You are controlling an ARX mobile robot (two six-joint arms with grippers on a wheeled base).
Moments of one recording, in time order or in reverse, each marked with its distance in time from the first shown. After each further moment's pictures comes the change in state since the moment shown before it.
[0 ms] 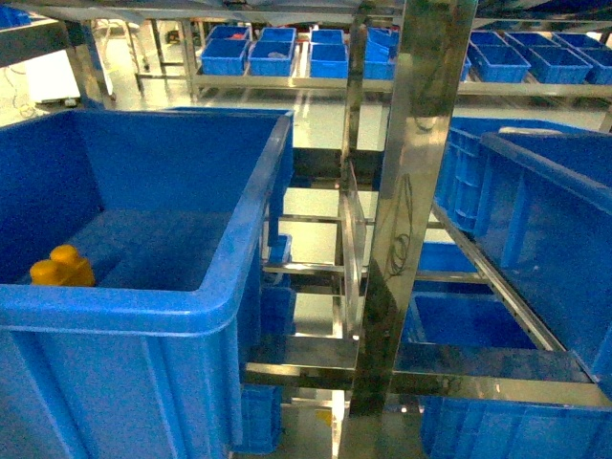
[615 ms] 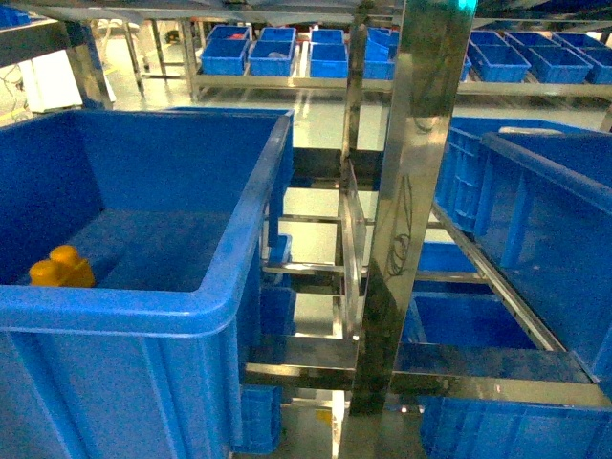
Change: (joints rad) left arm 0.000 -0.224 -0.067 -0.144 0.000 0.000; right arm 0.000 -0.196 -0.058 -0.122 0.000 0.000
